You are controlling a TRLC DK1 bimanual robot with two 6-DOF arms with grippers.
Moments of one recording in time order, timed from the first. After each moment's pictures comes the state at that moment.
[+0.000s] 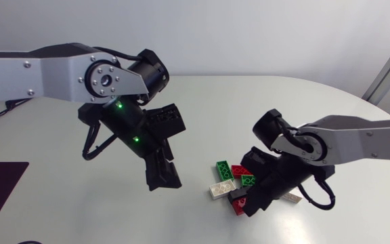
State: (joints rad) left arm -0.62 1.61 1.26 -0.94 0.34 0.60; right arm 0.48 1.49 0.80 -0.66 -0.27 -0.22
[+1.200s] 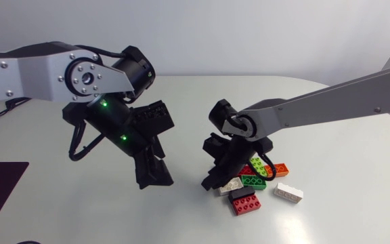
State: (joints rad) left arm -0.57 1.56 1.22 -0.94 0.34 0.60; right arm 0.57 1.87 1.13 -0.62 -0.29 -0.17
